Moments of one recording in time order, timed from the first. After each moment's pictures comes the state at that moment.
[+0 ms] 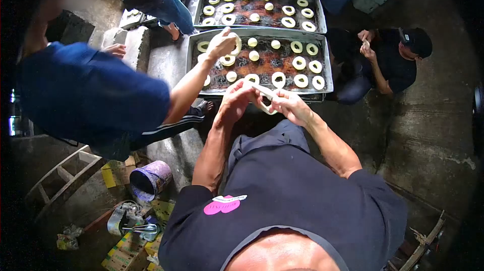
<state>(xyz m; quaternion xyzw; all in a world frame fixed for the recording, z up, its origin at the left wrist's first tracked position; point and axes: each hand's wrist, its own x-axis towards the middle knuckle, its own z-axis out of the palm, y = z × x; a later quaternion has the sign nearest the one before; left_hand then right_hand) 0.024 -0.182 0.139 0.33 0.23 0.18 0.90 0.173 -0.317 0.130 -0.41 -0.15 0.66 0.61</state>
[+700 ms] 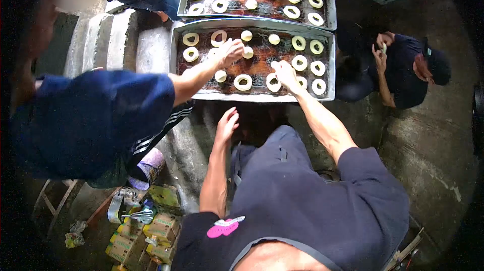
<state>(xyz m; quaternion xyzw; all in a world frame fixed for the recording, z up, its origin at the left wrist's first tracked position) 0.016 -0.192 -0.028 0.39 0.55 0.10 0.73 0.314 -0.202 -0.062 -0.81 -0.30 0.35 0.37</state>
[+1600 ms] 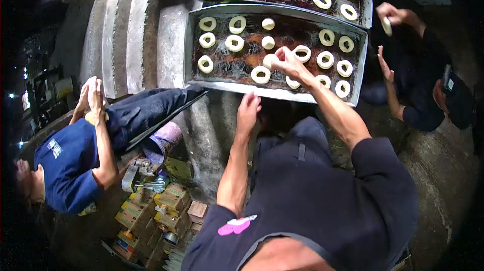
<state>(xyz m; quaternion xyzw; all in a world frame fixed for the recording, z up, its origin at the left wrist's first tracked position) 0.092 -0.184 -0.023 0.40 0.58 0.19 0.68 0.324 -0.149 -0.071 -0.62 -0.34 0.57 0.43</state>
